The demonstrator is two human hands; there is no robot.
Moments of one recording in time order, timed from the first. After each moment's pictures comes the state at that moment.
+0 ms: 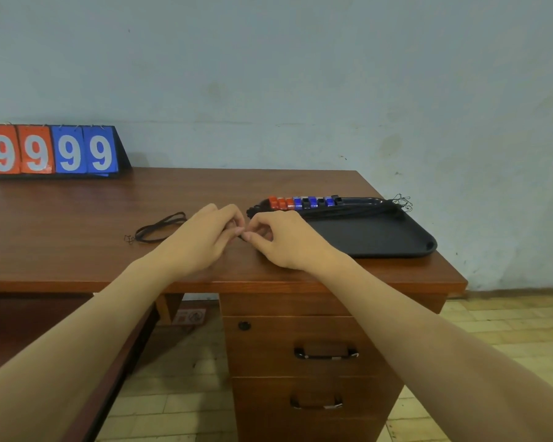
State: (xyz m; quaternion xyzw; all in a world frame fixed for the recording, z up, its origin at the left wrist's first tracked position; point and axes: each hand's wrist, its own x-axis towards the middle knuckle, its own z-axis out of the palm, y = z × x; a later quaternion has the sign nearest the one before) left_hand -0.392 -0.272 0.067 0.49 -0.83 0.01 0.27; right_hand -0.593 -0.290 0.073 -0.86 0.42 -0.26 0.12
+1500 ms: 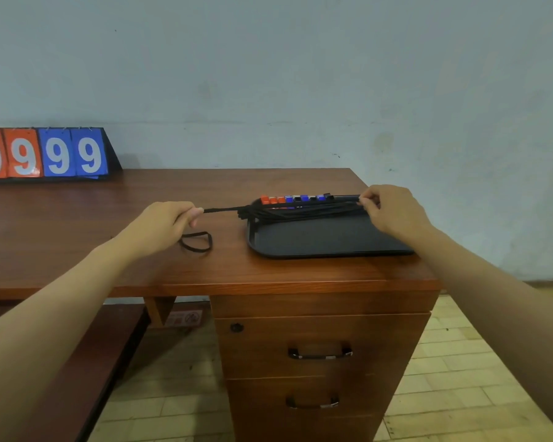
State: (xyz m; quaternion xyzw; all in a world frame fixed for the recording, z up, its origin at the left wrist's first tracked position) left_hand -0.334 -0.310 0.068 0.55 -0.79 0.02 0.25; right_hand -0.767 -0.348 0.084 -0.71 0.64 -0.30 -0.02
